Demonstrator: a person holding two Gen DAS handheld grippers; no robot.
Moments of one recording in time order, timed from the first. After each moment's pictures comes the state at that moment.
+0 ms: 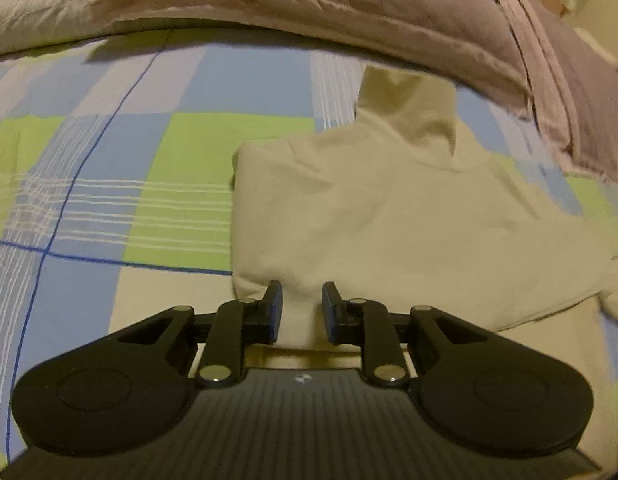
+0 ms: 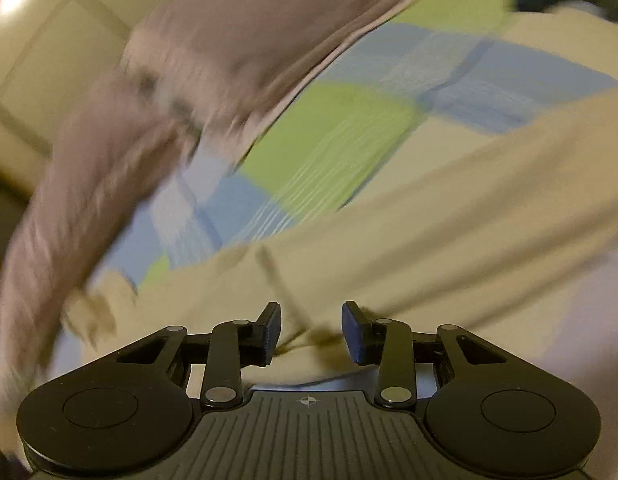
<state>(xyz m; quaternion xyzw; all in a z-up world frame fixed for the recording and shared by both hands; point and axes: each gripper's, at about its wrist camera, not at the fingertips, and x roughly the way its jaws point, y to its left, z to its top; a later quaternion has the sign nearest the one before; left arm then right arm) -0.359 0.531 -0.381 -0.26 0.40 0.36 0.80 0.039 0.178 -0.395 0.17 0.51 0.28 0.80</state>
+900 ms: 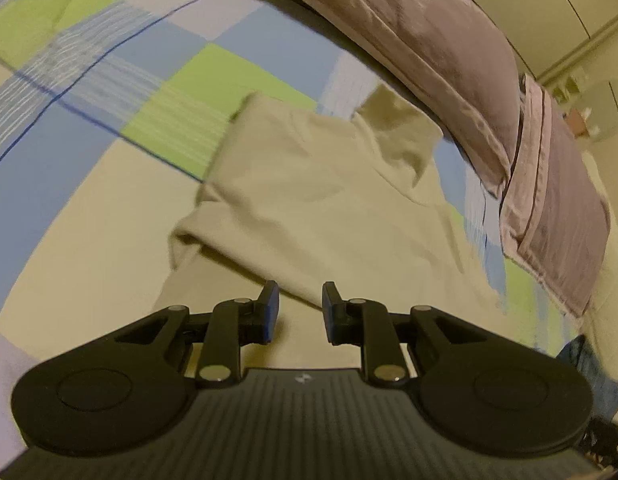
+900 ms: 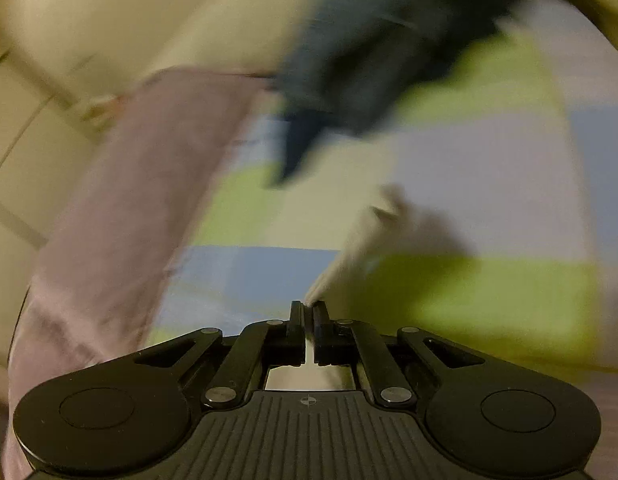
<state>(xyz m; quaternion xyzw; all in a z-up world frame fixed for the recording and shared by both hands) -0.396 0.503 -0.368 -0.47 0.30 0.36 0.75 0.110 0.042 -0.342 0.27 0.39 0.12 0.87</state>
